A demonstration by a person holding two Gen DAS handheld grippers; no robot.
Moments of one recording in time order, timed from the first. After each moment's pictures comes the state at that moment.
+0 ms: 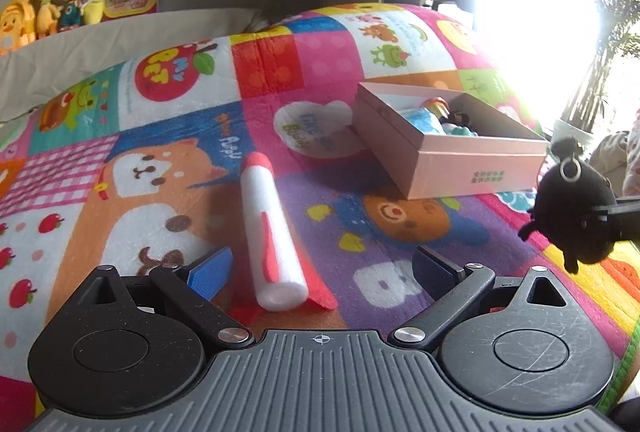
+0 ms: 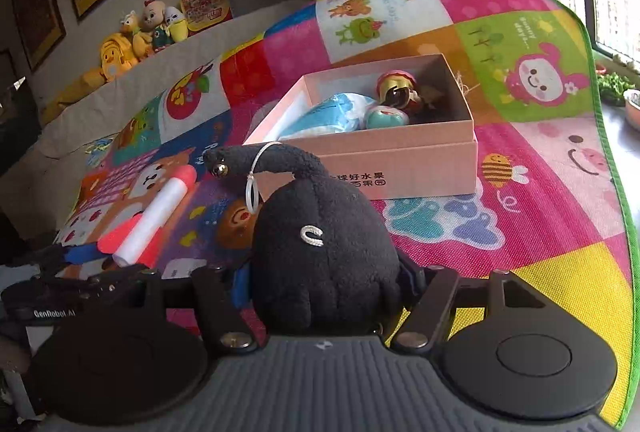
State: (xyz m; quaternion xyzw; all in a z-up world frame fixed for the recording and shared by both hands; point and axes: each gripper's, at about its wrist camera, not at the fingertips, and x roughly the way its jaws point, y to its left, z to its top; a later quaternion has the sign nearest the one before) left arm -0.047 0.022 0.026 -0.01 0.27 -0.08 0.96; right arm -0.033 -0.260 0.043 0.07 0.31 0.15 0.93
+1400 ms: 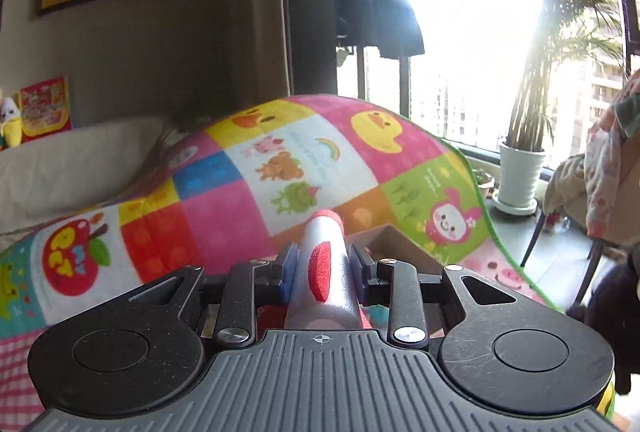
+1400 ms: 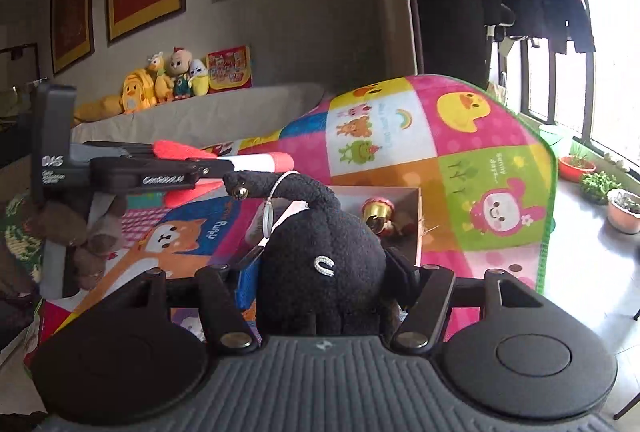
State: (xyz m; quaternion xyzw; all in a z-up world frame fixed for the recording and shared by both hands) left arm 0.064 -0.091 0.150 0.05 0.18 -0.18 0.96; right arm -0.087 -0.303 0.147 0.02 0.20 0.15 0.97
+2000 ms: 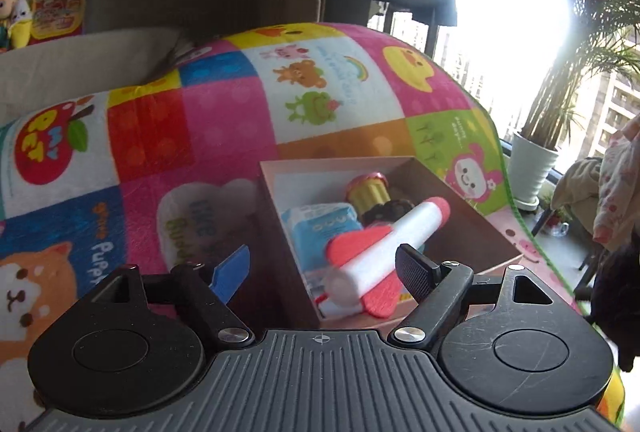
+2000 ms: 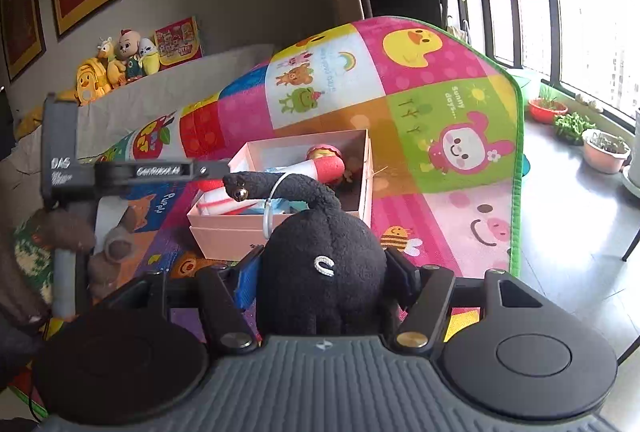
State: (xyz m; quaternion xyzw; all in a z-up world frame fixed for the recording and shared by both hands) left arm 0.077 -0.066 0.068 -0.01 0.25 -0.15 0.95; right arm -0.041 -0.333 0.105 0.06 0.28 0.10 0.95
